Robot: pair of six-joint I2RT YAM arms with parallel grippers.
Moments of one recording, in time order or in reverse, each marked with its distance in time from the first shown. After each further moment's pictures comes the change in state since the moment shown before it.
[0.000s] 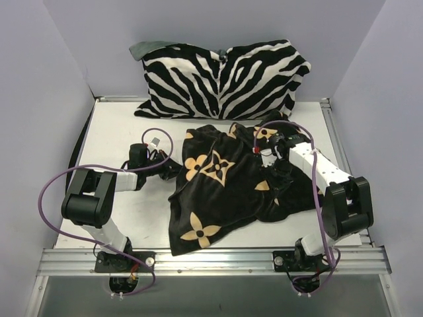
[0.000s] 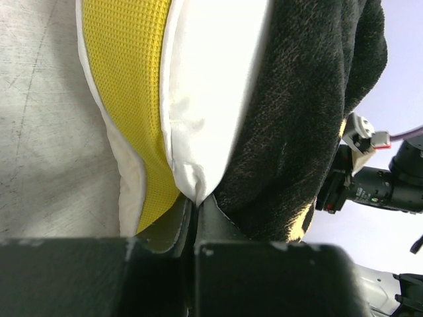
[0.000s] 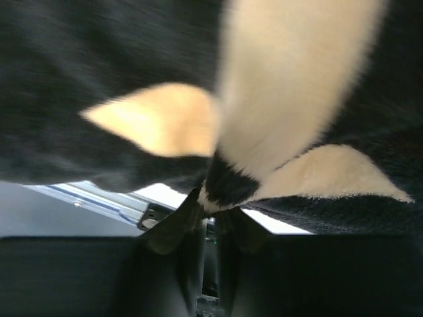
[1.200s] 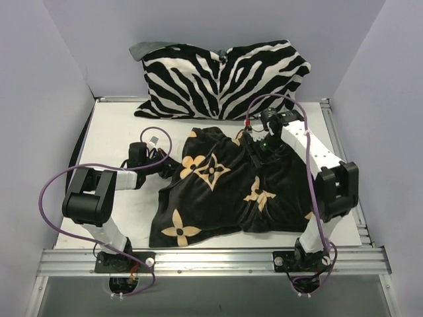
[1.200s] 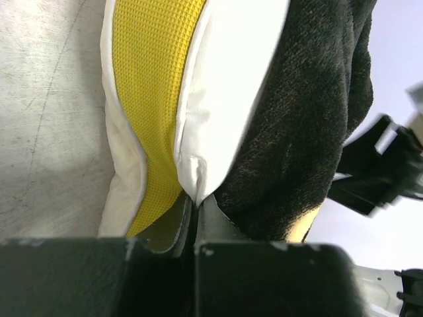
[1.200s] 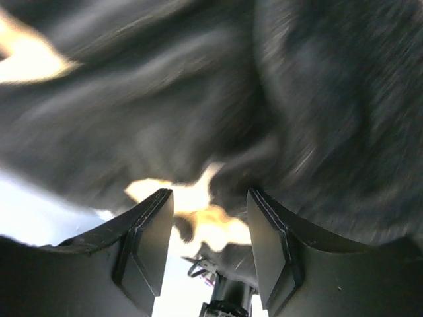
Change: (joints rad) left arm 0.008 0.018 0.022 0.002 -0.017 -0.009; right arm 0.030 0.180 0.411 -0.073 -0.148 0.079
